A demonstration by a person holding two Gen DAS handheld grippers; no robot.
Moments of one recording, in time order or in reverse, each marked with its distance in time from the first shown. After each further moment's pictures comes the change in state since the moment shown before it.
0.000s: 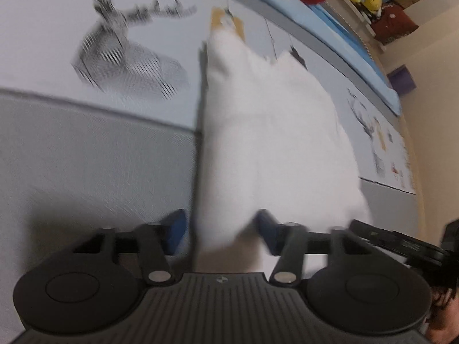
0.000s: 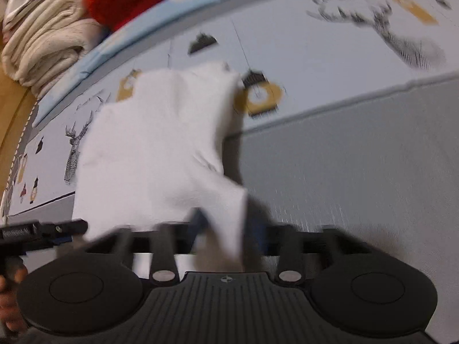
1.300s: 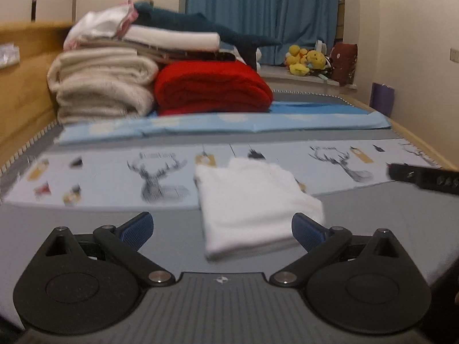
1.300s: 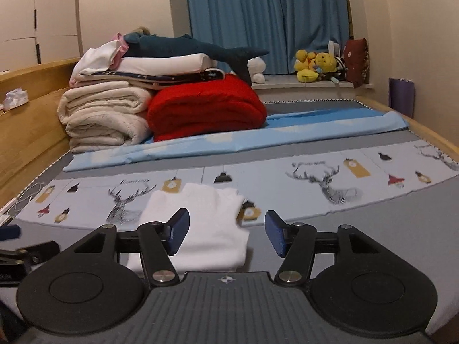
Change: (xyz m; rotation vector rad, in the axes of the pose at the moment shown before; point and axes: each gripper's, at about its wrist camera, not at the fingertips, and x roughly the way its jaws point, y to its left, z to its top) left arm -0.192 -0.156 -0.234 0.421 -0.644 0.342; right arm -0.230 0.051 -0.169 -0.309 -0.629 -0.092
